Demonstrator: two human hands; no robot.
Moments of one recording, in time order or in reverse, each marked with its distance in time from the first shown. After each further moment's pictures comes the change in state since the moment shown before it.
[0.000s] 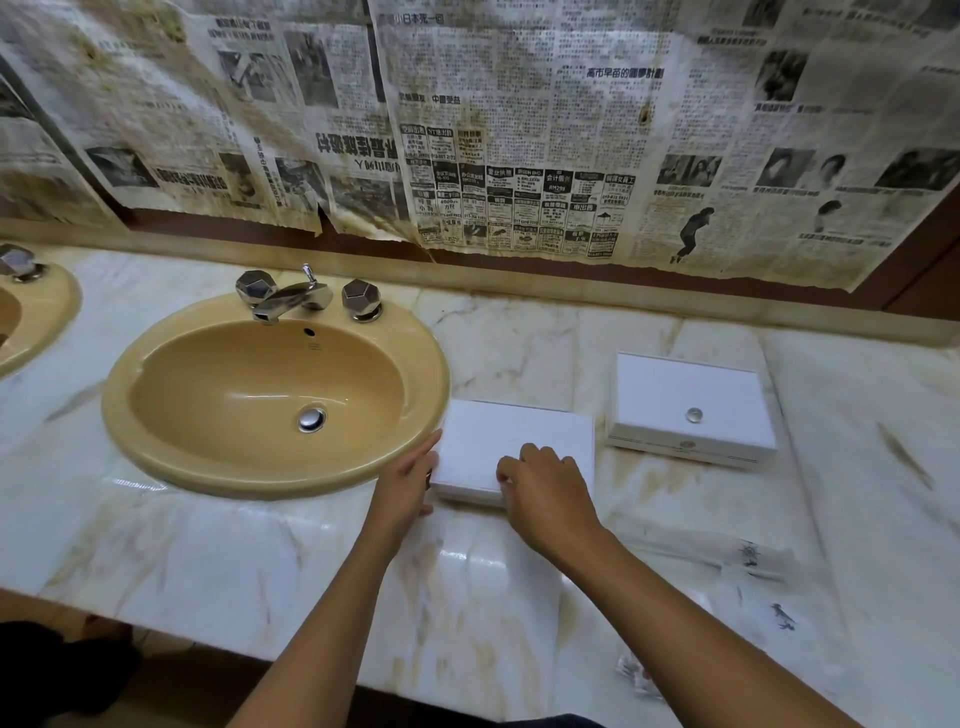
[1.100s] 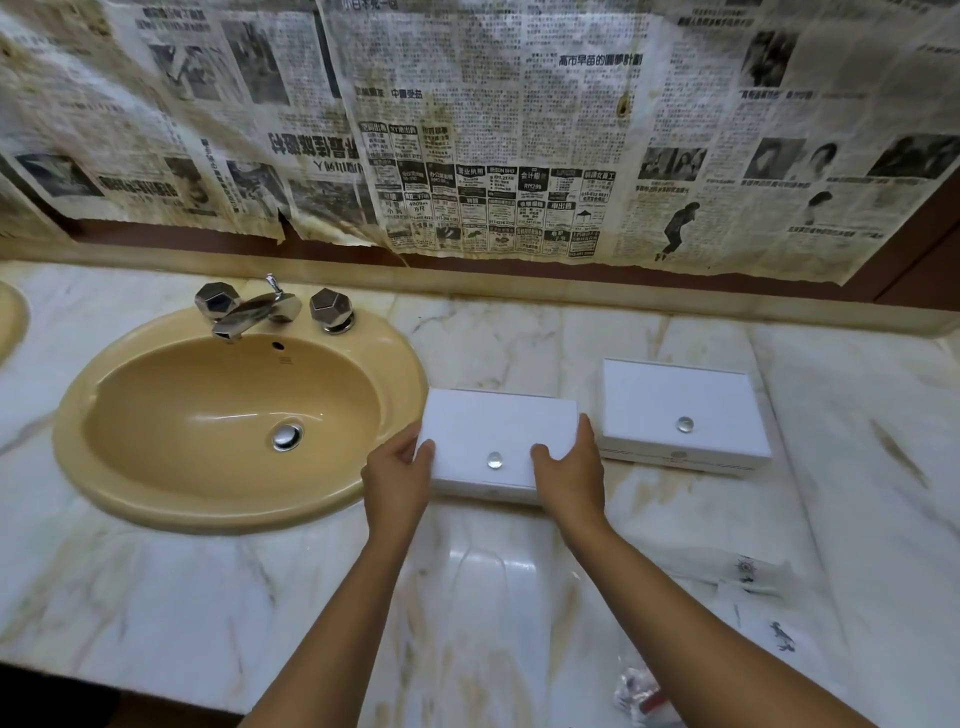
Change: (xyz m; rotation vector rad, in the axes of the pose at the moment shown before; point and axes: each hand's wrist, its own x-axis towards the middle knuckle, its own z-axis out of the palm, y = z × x) left_hand 0.024 0.031 0.031 0.102 0.310 0.176; right_hand 0.038 0.039 0.001 0.962 0.223 0.732
